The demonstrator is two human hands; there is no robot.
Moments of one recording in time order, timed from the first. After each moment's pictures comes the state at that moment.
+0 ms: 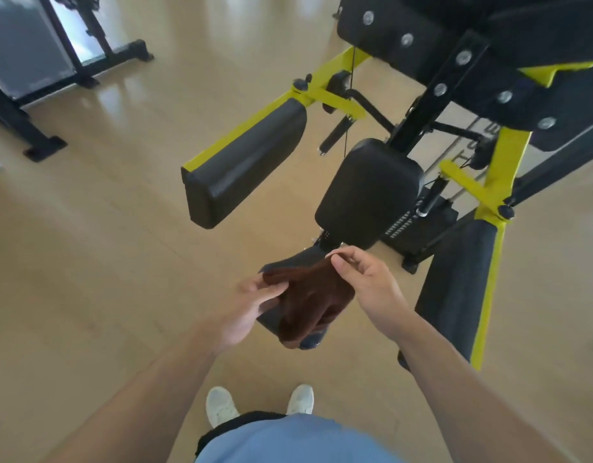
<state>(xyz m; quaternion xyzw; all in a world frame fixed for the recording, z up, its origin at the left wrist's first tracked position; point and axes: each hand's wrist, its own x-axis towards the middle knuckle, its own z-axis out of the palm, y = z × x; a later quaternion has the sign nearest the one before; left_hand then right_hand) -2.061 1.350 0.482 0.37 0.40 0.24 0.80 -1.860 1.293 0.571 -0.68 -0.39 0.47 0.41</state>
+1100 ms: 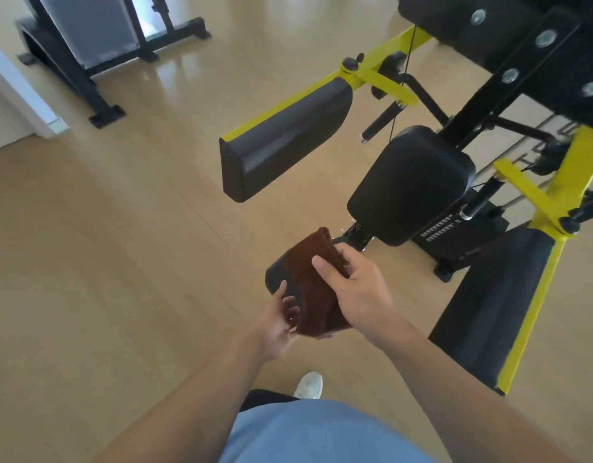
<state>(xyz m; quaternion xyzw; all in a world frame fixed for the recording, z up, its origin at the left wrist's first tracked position) -2.029 1.291 0.426 0.06 0.48 0.25 0.84 -1.898 1.287 0.560 -0.66 -0.44 0.49 0.37</state>
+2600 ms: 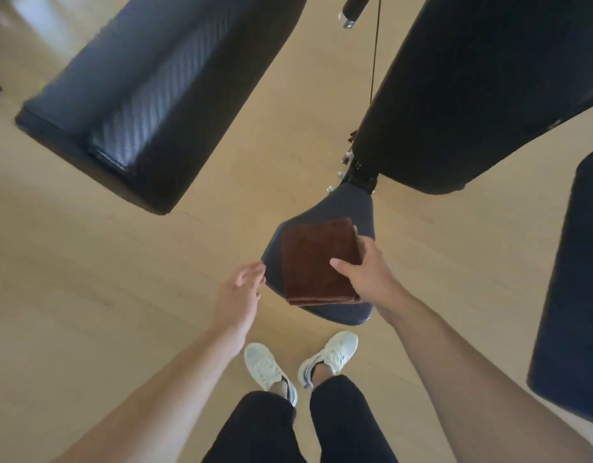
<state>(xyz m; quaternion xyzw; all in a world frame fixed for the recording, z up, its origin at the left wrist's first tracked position) -2.059 1.412 0.292 0.35 0.65 0.16 0.65 -1.842 1.363 0.318 -0.82 -0.23 0.47 0.22</state>
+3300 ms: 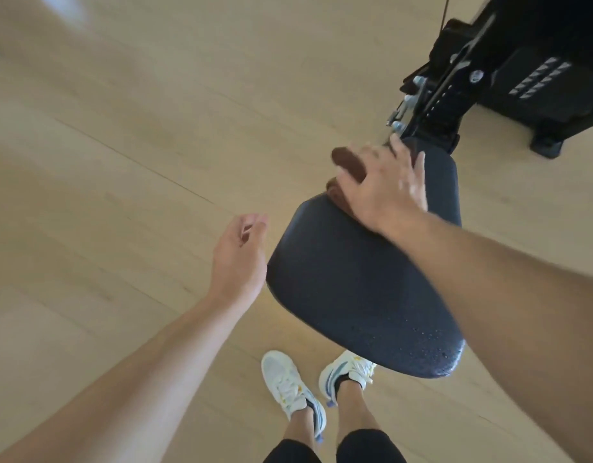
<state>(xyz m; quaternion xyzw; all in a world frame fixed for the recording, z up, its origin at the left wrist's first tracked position) -2.028 1.483 0.153 0.49 0.68 0.18 0.52 -1.812 1.494 0.143 -0.83 -0.52 0.19 0.01</state>
